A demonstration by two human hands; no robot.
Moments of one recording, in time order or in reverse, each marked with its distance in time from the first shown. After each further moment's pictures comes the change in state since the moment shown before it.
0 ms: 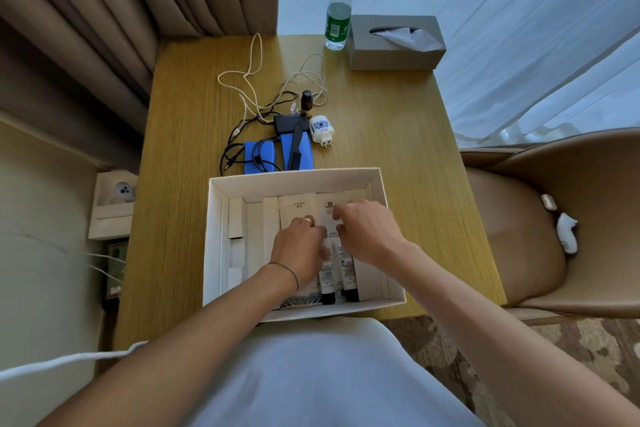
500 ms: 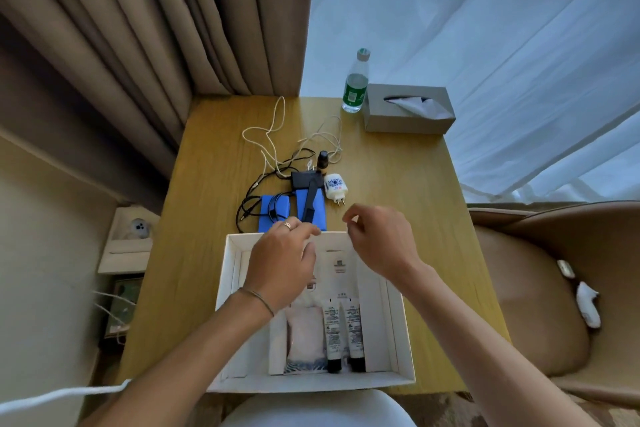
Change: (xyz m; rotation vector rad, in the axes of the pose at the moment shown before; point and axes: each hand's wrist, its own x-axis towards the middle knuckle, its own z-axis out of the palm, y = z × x) left_hand 0.009 -0.020 -0.106 -0.291 0.422 -0.016; right_hand 0.050 0.002 -0.067 0.267 0.287 0.069
